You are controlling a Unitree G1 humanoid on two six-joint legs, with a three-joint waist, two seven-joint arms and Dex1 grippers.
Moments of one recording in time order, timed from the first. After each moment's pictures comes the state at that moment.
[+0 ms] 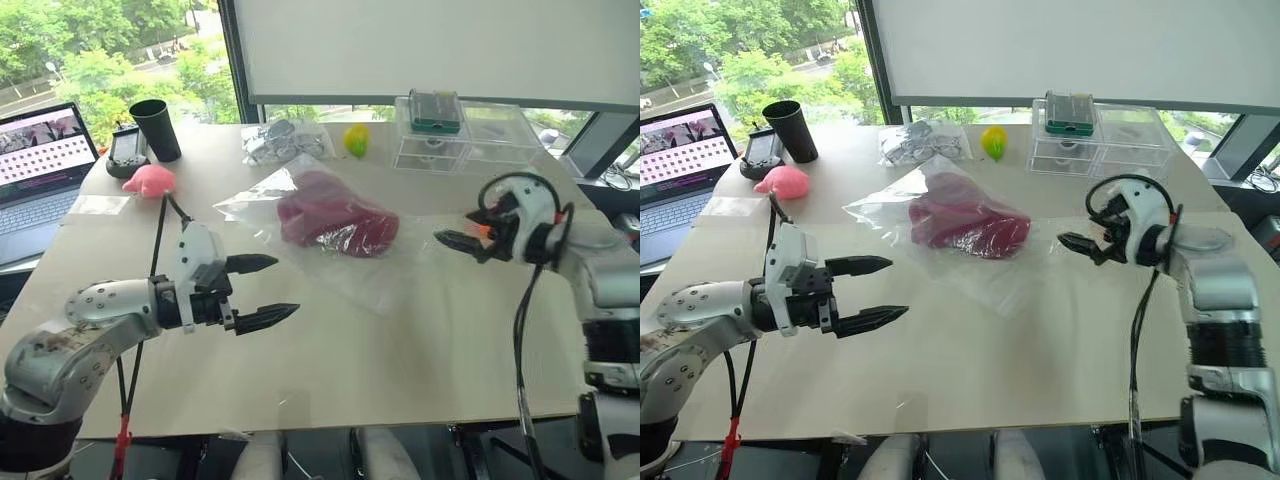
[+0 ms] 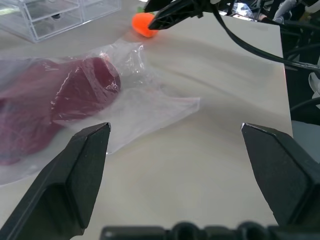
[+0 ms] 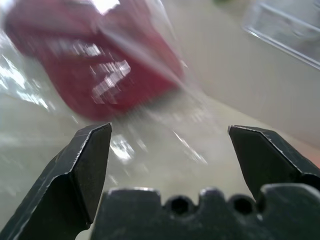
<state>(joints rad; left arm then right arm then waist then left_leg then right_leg) -0.23 0.83 0.16 -0.59 -0.80 0.74 -0.81 -0.55 -0.83 -0.13 0.06 0.29 0.70 0.92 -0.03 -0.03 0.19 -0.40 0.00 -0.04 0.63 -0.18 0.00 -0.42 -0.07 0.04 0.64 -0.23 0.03</state>
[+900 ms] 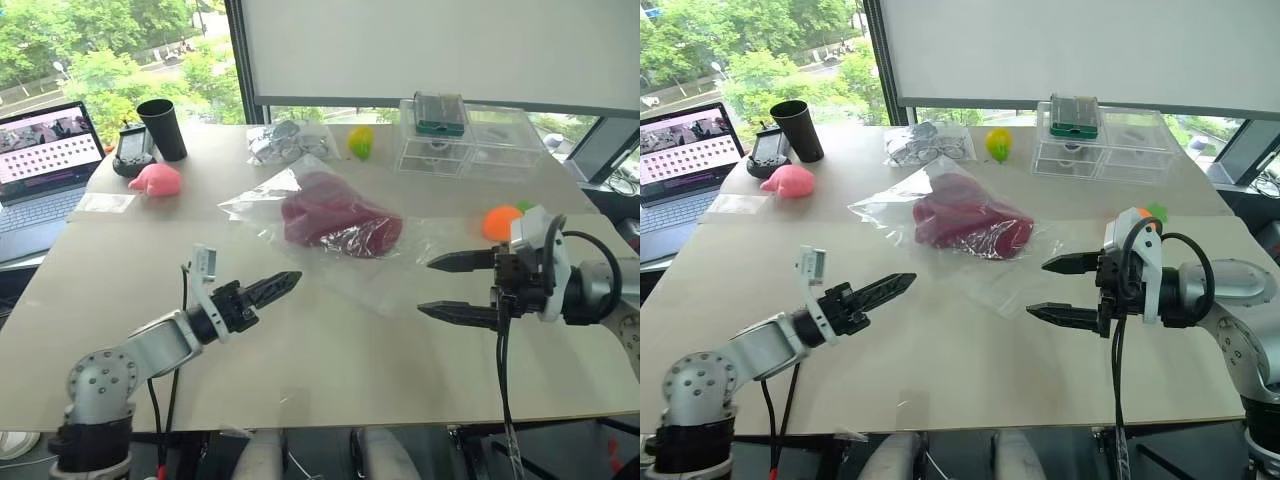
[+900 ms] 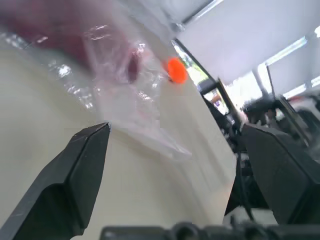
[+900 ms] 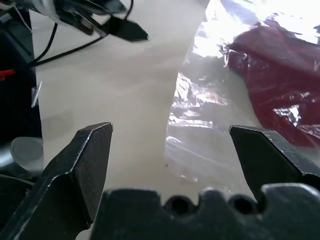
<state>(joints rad) -0.20 0.45 0.20 -0.25 -1.69 0.95 0.12 -0.30 -0.94 -0.23 -0.43 0.69 0.75 1.11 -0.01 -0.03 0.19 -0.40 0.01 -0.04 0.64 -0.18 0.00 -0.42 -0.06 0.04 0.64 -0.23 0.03</state>
